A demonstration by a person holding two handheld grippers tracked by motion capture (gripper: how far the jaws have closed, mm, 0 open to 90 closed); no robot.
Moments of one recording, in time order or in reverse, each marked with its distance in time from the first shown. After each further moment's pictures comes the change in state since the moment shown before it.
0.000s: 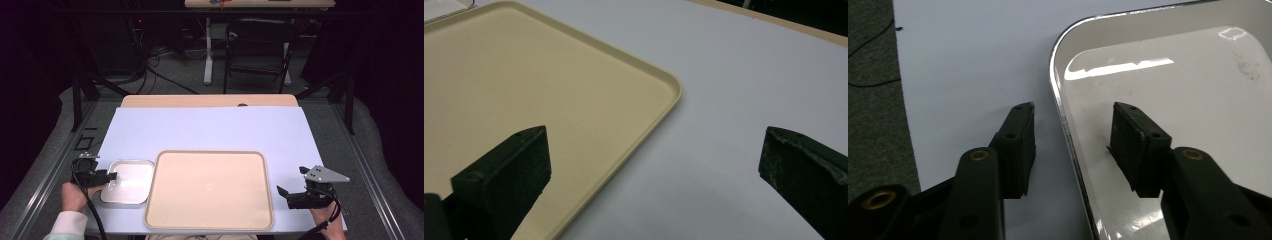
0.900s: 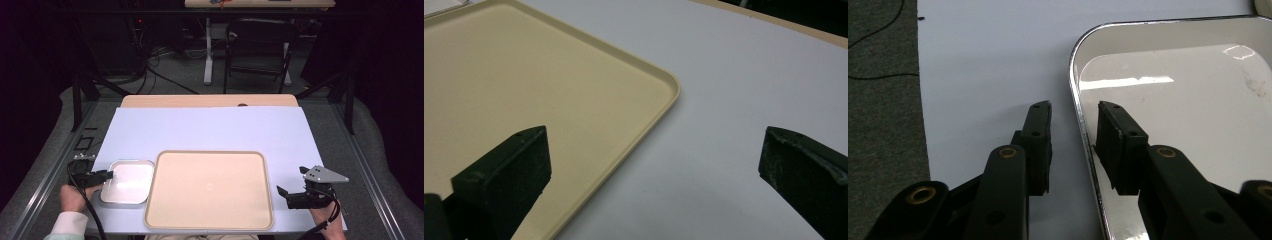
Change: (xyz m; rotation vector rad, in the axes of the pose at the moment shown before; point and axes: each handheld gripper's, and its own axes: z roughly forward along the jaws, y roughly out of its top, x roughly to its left) left arm 0.007 -0.006 0.000 -0.035 -0.004 -0.075; right arm 0.001 0.000 0.001 0.006 -0.011 -0.006
